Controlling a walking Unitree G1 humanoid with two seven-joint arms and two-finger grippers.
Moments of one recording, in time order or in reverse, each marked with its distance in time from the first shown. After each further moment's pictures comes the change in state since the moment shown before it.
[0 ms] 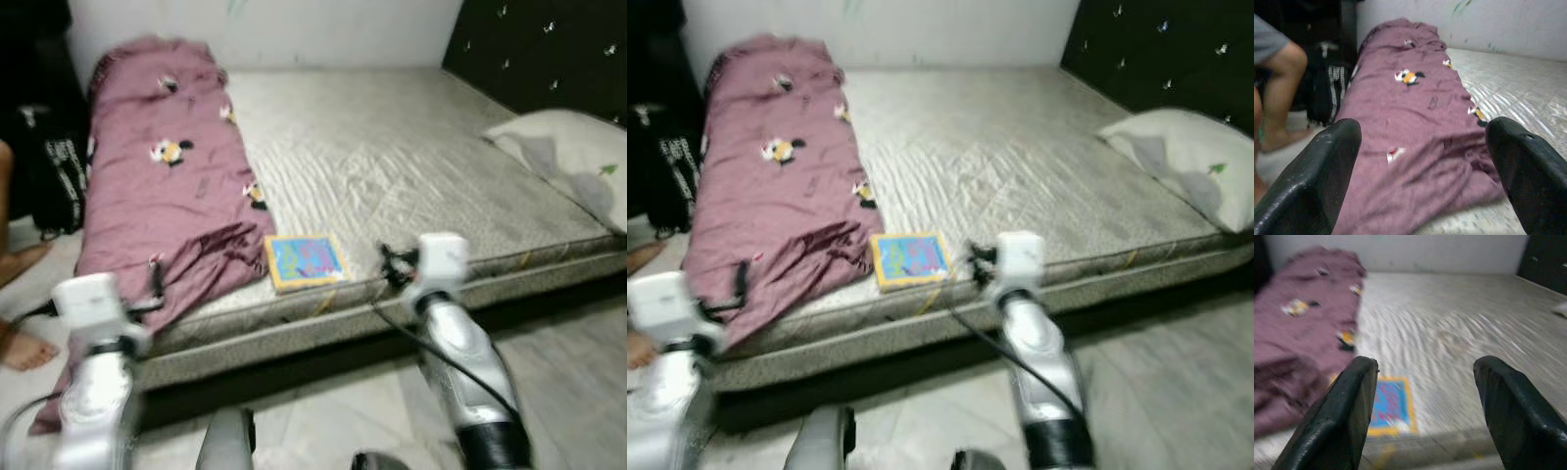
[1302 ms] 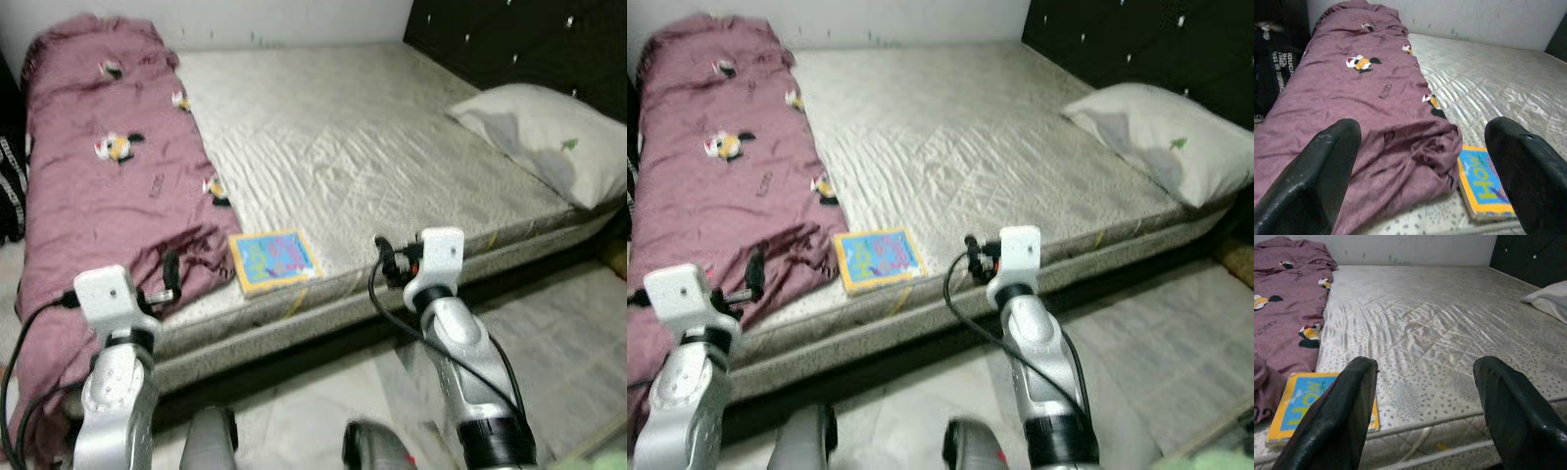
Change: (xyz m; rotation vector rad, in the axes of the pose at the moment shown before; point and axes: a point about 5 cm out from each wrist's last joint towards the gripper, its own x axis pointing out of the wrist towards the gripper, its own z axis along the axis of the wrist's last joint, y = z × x) left arm 0.003 -0.022 -0.003 -0.046 0.010 -0.039; right arm -0.002 -0.012 -0.001 -0.011 0.003 -0.011
